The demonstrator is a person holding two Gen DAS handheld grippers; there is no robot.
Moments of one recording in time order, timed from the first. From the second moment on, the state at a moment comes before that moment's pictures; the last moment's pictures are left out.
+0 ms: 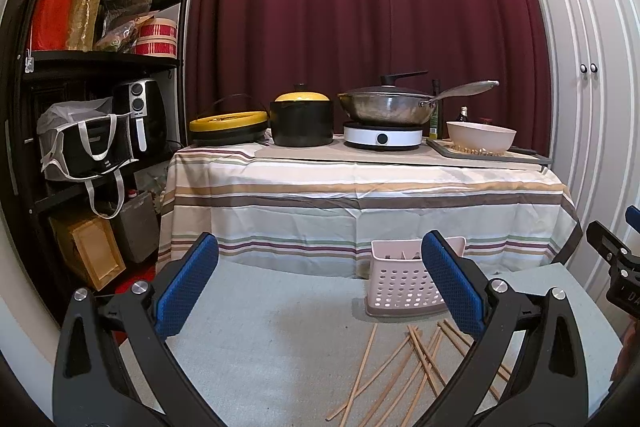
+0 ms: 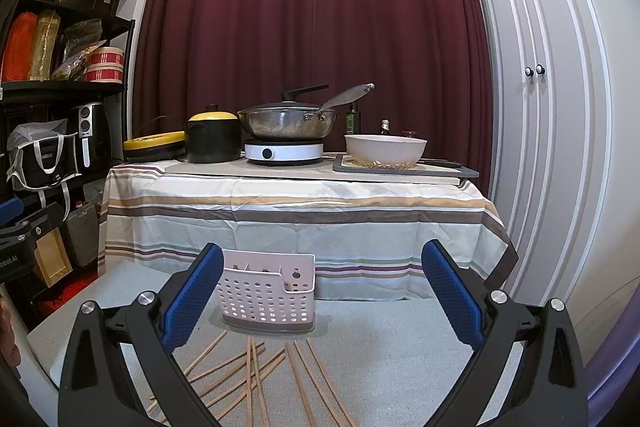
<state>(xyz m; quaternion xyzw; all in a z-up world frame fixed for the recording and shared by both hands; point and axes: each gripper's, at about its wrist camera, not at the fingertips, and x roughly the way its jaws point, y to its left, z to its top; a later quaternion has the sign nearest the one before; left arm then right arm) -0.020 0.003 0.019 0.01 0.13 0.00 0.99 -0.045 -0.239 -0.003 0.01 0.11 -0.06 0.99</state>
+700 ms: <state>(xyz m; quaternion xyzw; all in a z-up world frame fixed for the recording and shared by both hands) -0.021 0.005 0.017 0.01 0.13 0.00 0.99 -0.045 -0.239 -0.004 0.01 0.11 -0.06 0.99</state>
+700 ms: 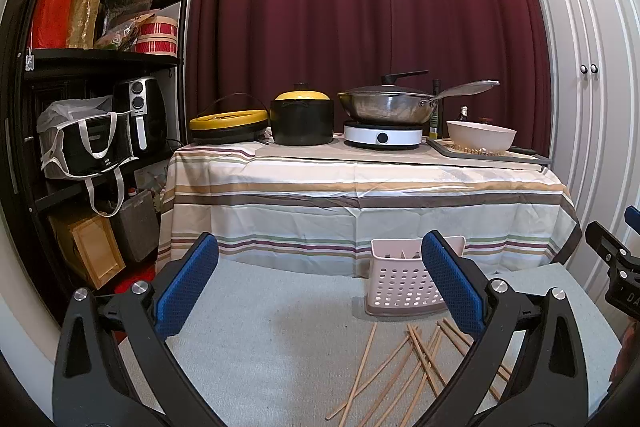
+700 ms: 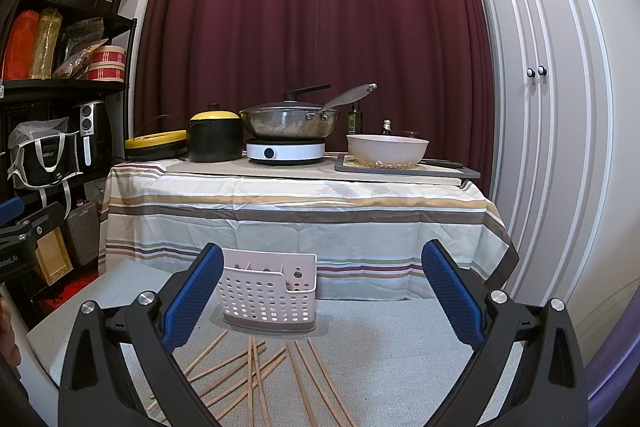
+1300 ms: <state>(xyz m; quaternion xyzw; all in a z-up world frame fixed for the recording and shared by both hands) -0.021 0.006 0.017 0.01 0.13 0.00 0.99 -0.046 -0.235 -0.001 0.00 0.11 -0.06 0.99</state>
